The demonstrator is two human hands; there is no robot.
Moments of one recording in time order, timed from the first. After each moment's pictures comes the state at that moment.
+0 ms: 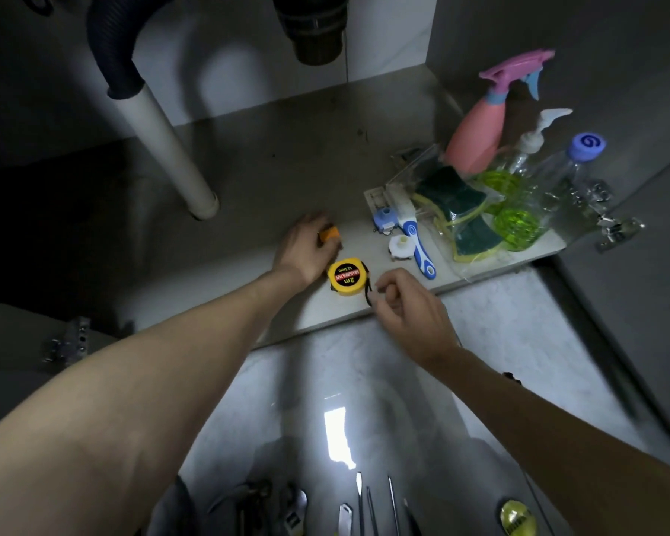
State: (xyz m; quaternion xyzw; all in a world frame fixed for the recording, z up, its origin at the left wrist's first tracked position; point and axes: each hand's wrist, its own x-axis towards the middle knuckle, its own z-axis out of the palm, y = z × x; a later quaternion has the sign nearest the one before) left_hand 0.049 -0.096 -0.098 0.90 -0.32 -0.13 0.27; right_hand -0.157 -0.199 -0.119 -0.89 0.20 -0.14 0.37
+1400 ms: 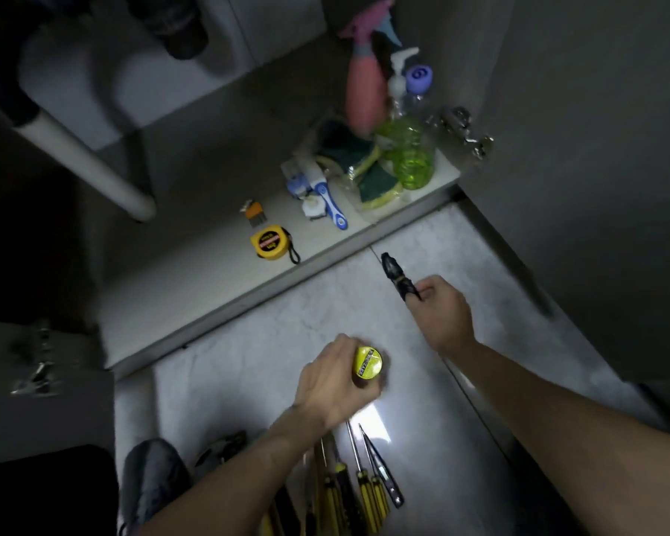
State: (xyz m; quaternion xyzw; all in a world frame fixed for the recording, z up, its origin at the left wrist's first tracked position) left_hand -0.242 -0.048 -0.128 0.88 -0.38 -0.24 0.15; right_hand -0.317 -0.246 -0.155 -0.72 0.50 -0.11 0.46
